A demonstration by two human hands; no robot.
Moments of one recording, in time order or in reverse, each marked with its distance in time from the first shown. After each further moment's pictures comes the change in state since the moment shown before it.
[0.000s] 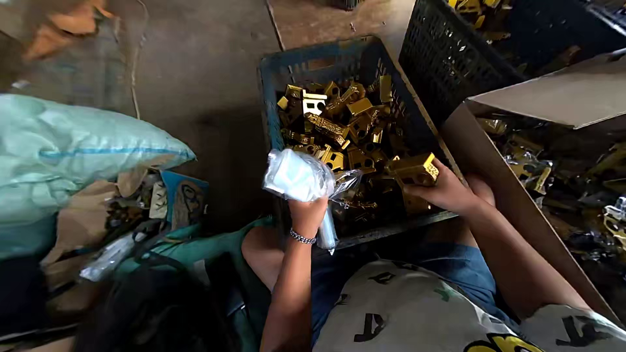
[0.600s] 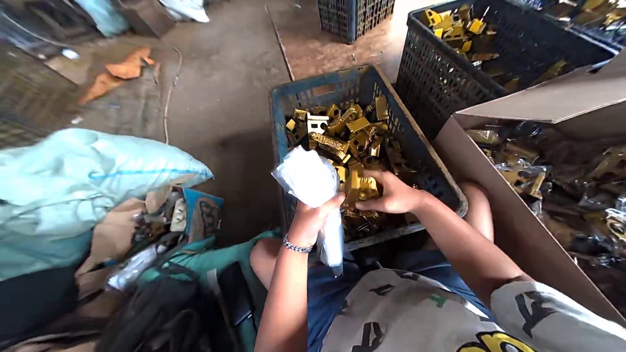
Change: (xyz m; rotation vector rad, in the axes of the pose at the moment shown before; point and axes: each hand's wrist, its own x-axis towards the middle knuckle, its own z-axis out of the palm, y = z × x) left_hand -0.008 0.063 -0.014 -0.261 -0.281 -0.209; right_hand 0.027 -0.048 0.050 0.093 -0.272 -0.312
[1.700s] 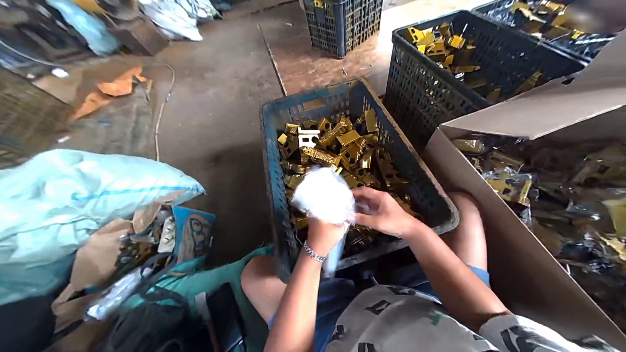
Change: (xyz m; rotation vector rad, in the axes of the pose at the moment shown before) left_hand 0.016 -0.040 0.032 0.467 0.015 0.392; right_hand -0.010 0.012 0.016 0.357 0.235 0.057
